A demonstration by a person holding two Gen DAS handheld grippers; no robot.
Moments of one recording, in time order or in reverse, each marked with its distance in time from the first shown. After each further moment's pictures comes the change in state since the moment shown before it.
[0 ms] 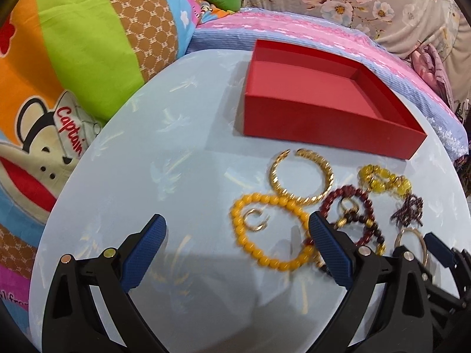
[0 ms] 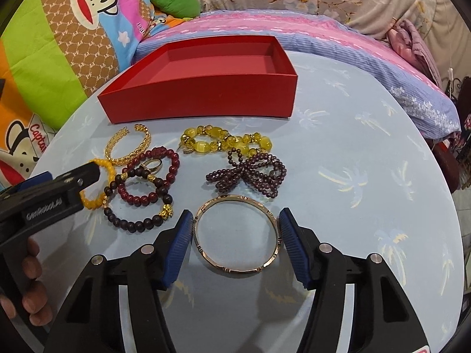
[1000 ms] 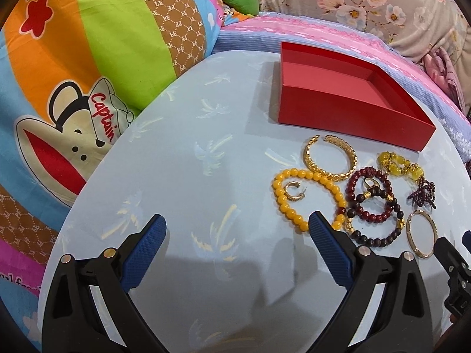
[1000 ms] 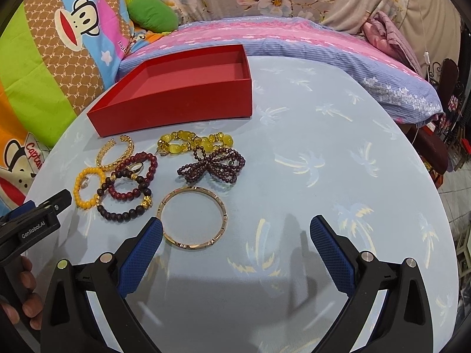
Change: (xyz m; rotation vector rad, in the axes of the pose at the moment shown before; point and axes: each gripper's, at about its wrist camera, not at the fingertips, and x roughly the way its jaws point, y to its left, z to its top) left arm -0.022 0.024 -0.028 -0.025 -0.020 0.086; right arm -0.023 -0.024 -0.016 0.076 -0.042 -0.045
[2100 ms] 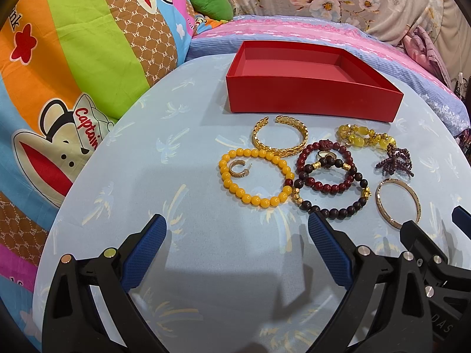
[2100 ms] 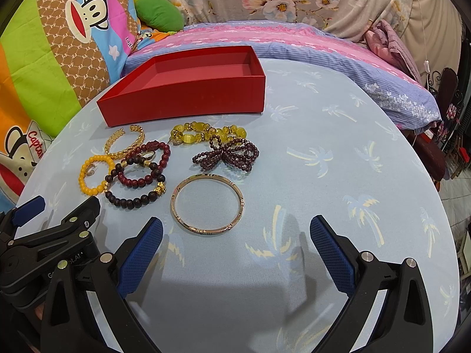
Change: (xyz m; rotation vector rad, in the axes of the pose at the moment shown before) left arm -0.016 -0.045 -0.024 0.099 -0.046 -0.011; right arm -0.007 0.017 -0.013 -0.030 -0.029 -0.016
